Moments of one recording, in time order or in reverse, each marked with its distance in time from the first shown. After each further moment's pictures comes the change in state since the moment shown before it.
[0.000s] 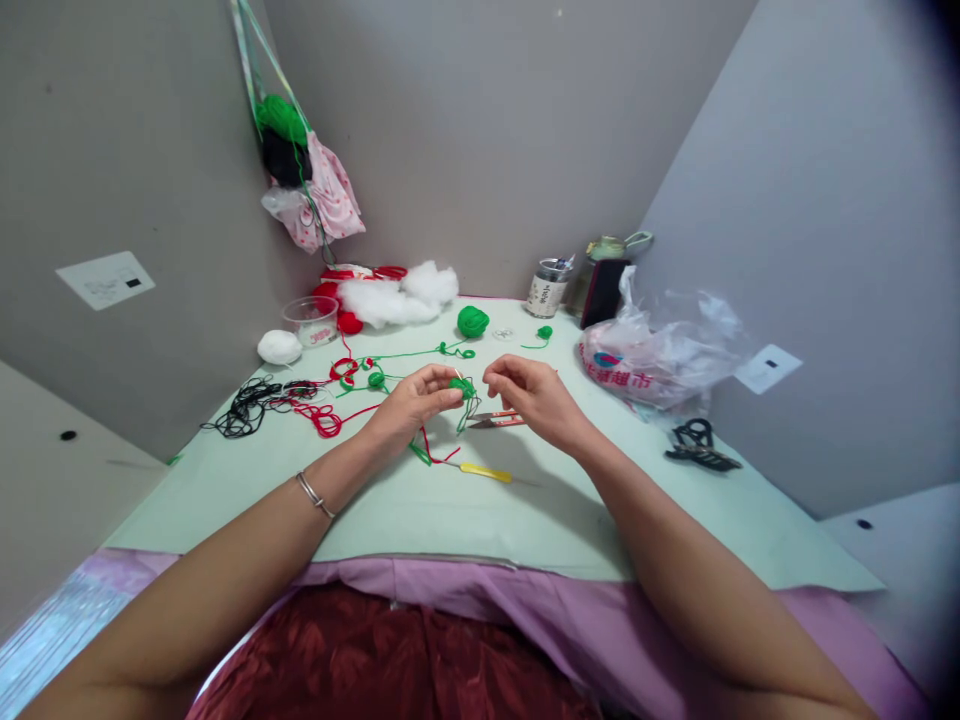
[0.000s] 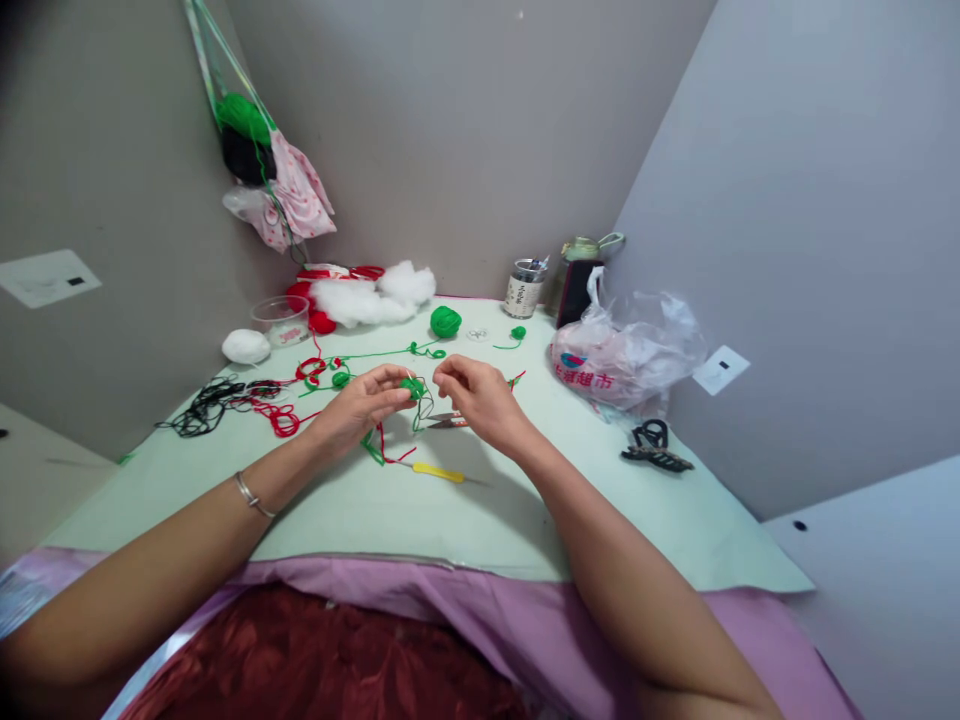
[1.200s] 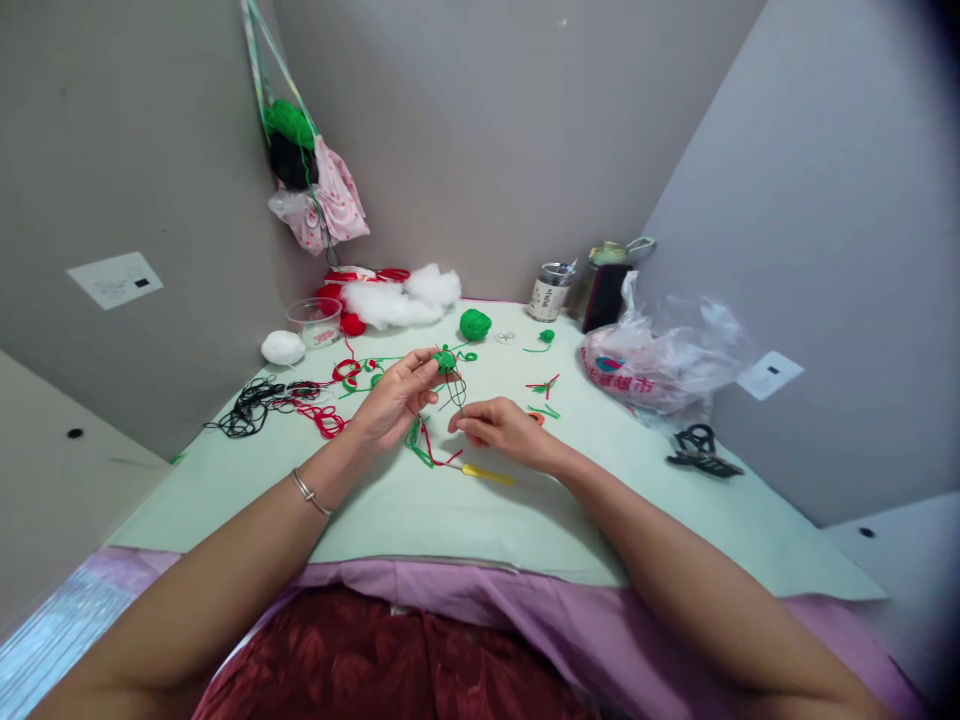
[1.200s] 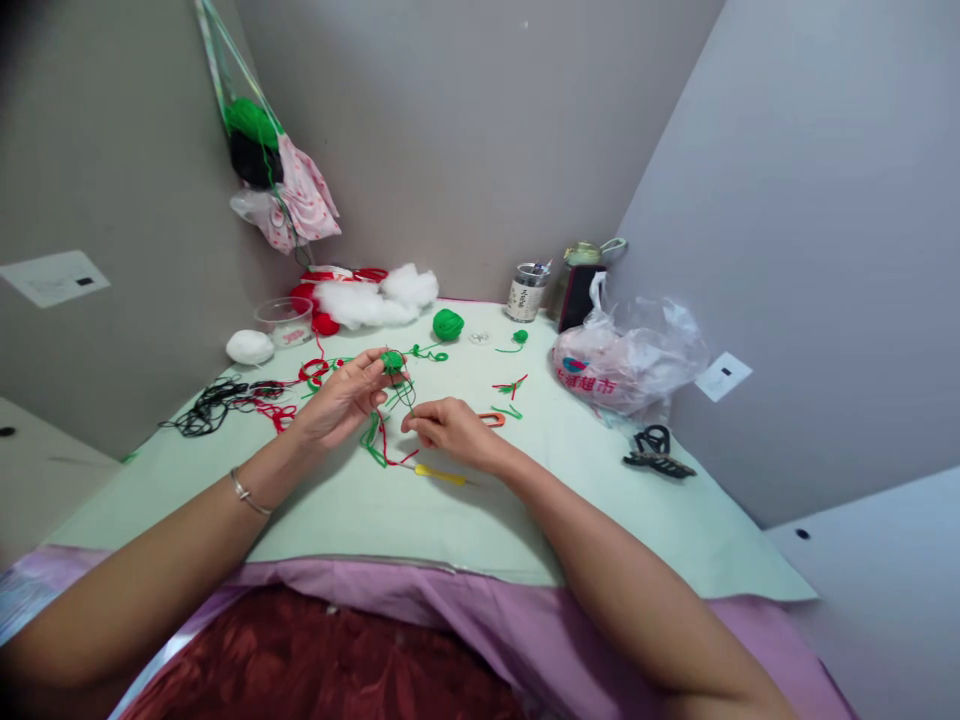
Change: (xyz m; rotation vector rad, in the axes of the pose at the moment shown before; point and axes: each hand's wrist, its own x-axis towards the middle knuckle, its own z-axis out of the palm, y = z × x) left_hand 0.000 0.021 -0.006 -0.189 0.036 0.058; right_hand 0.000 0.020 0.033 0.120 -0.381 0.037
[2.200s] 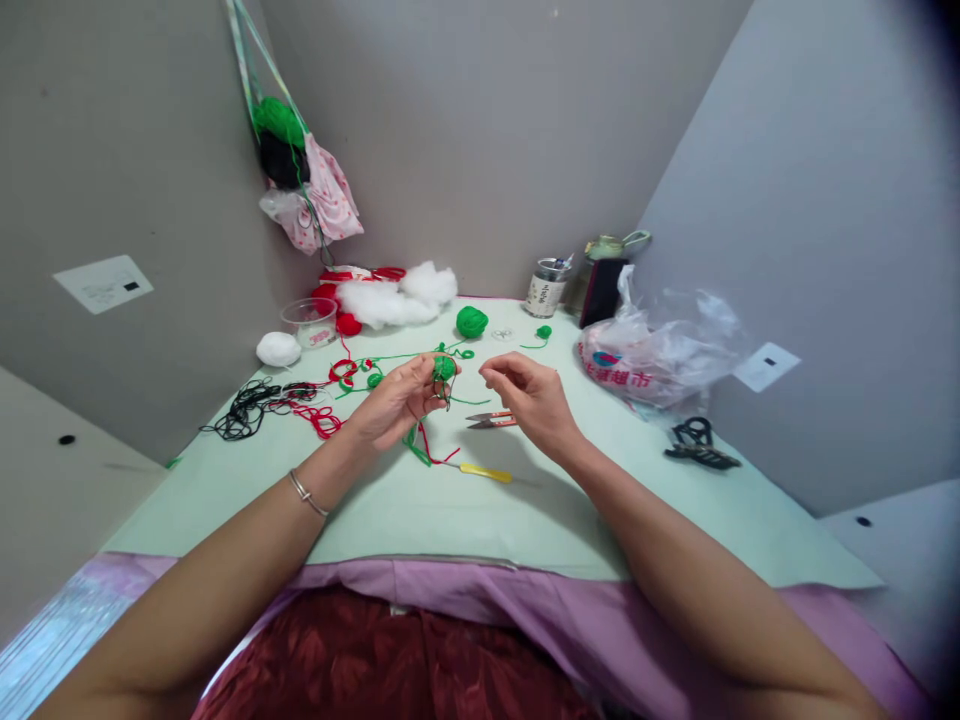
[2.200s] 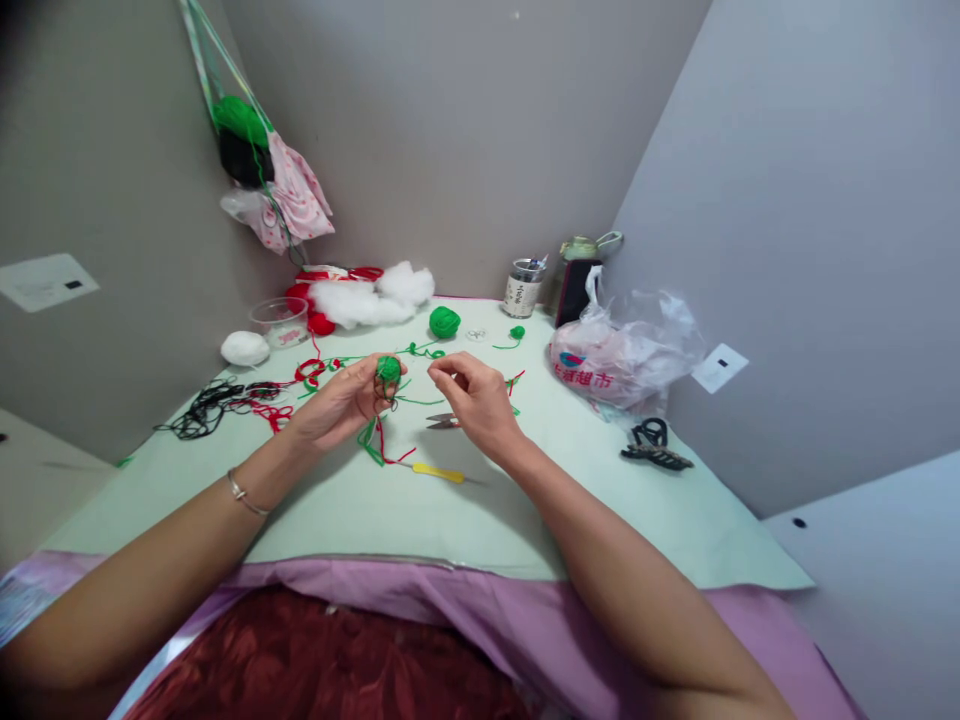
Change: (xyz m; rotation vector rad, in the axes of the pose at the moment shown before) left_hand -0.001 -0.002 -0.001 -0.009 -0.133 -0.058; right_hand -0.008 -0.012 -0.018 -0.102 0.613 -0.165
